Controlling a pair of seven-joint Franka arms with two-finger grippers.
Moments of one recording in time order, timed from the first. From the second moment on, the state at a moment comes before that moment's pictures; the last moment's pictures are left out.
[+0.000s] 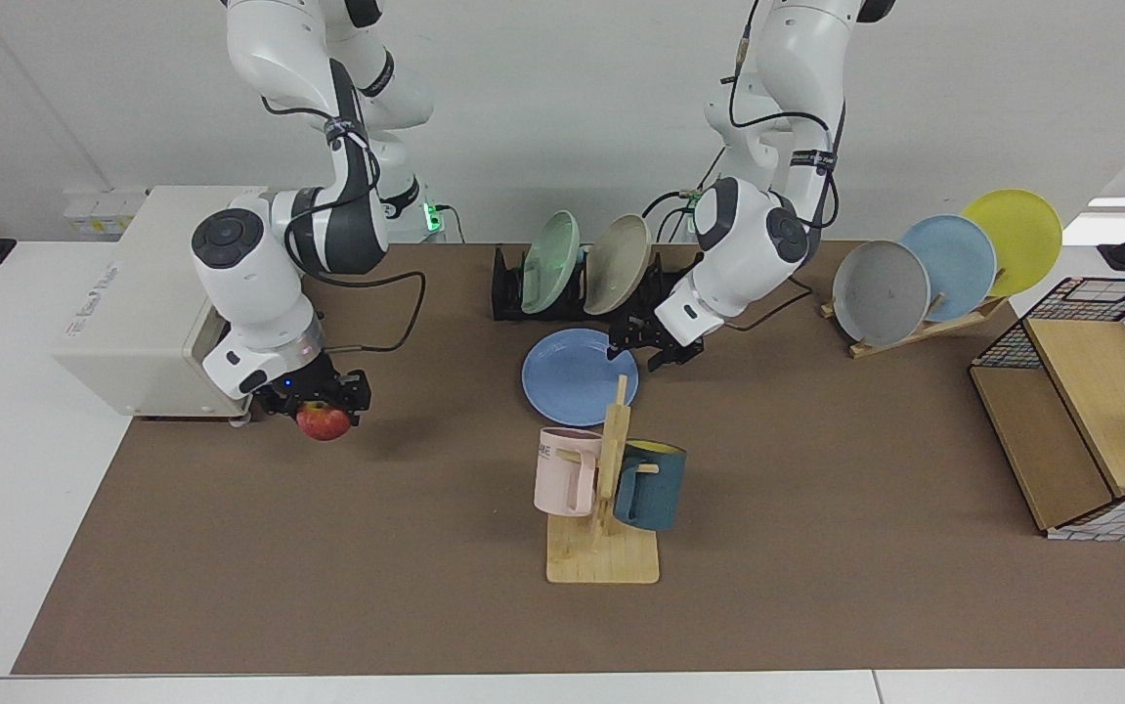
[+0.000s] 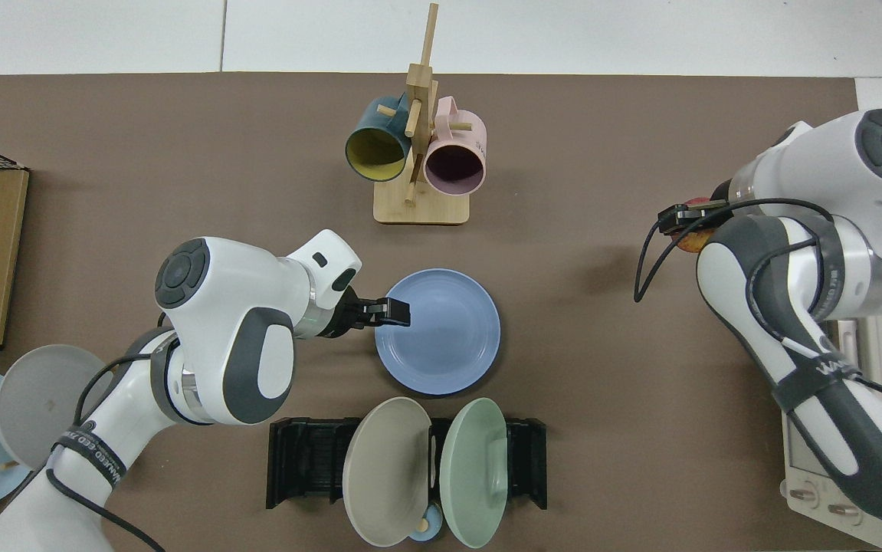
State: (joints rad) left arm -0.01 0.18 -0.44 -2.10 -0.55 2.32 -0.02; right arm 0.08 0.26 -0.04 -1.80 0.01 2.11 0.01
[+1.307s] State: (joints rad) left arm -0.02 -0.06 -0.14 -1.57 0.03 1.45 0.04; right arm 0.52 0.20 -0.03 -1.82 0.01 2.05 0.74
